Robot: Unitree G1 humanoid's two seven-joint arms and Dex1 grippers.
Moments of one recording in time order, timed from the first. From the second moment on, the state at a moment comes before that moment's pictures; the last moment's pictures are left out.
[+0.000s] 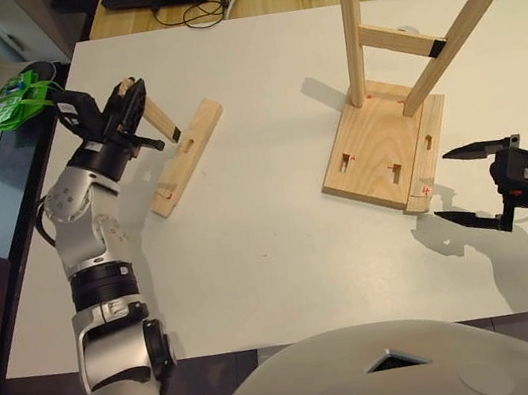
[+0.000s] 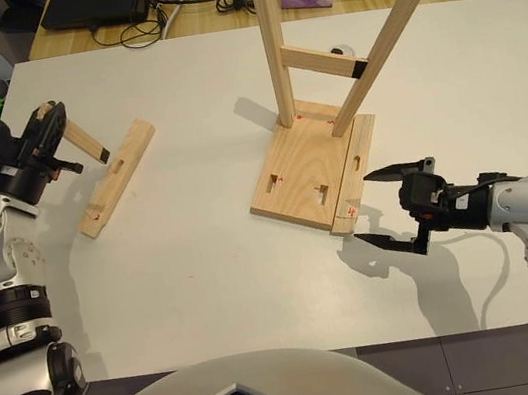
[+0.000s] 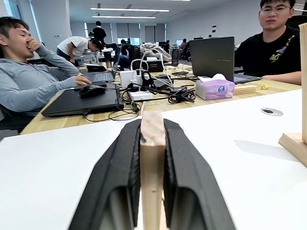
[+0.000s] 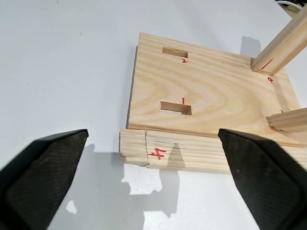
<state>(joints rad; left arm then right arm) -0.34 0.46 0.23 0.43 -0.38 -0.05 -0.67 0.25 -0.94 -0.11 -0.27 0.31 0.12 1.11</state>
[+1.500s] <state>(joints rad) -0.33 0.47 0.22 0.57 -0.34 -0.19 -0.81 0.20 -0.91 -0.10 -0.28 0.37 0.16 1.10</state>
